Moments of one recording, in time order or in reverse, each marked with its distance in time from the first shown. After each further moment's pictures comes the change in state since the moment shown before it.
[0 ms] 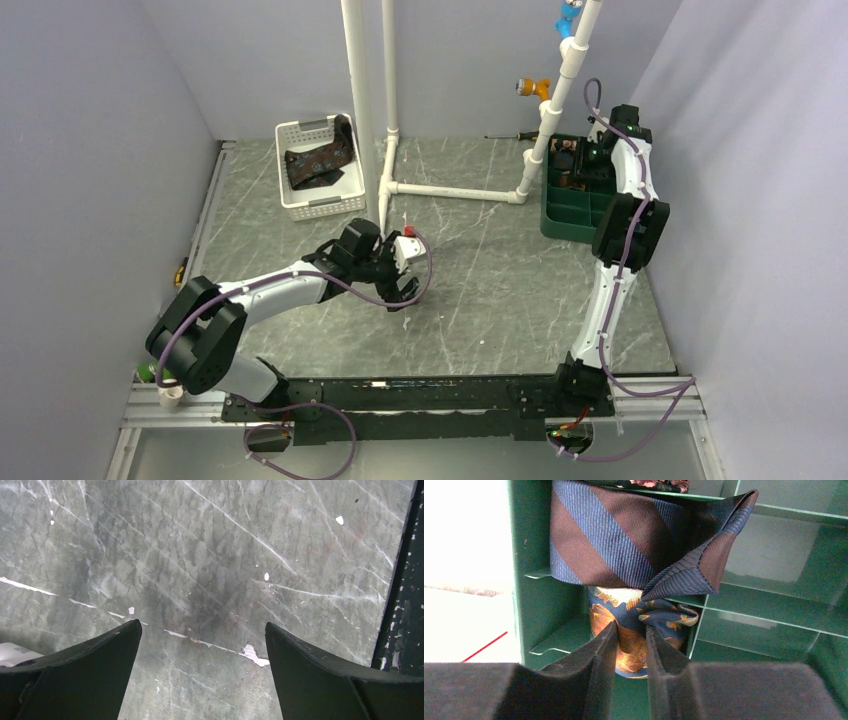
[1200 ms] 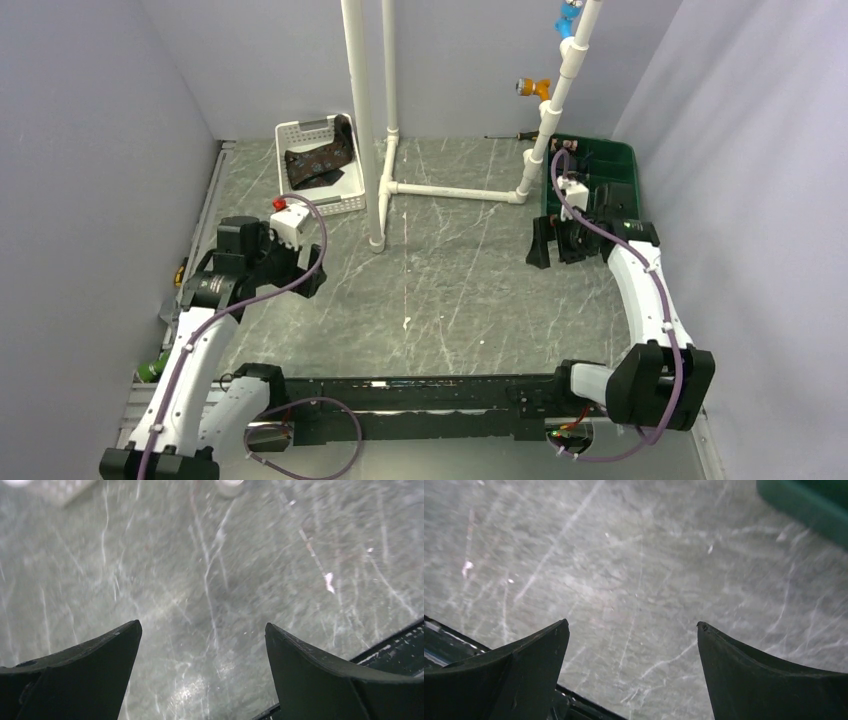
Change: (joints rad) left arm 0.545 -0.643 0.104 -0.755 -0.159 -0.109; right arm 0.151 -1.225 -1.242 0.102 -0.181 -0.174
